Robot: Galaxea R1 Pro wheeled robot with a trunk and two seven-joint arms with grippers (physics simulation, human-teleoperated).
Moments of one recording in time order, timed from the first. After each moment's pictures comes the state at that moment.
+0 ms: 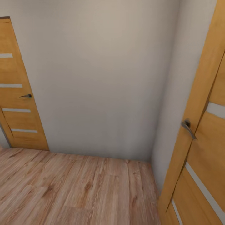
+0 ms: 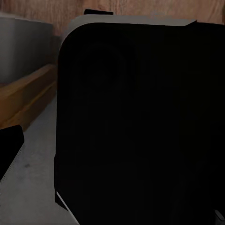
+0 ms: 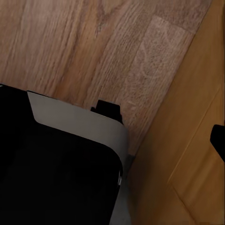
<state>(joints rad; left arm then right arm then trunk) 0.00 -0.01 0.01 -0.04 0.10 0.00 0.00 -0.19 -0.01 0.38 0.03 -0.09 -0.07 0.00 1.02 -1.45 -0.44</state>
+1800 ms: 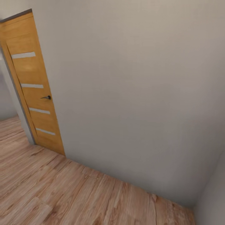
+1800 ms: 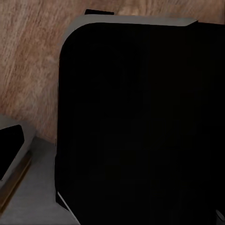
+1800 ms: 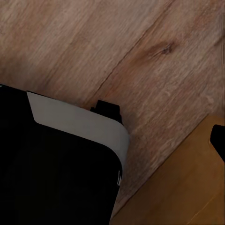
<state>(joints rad) 0.00 -0.01 0.01 -0.04 0.10 0.00 0.00 -0.19 -0.01 0.38 0.03 -0.09 -0.07 0.00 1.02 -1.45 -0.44</state>
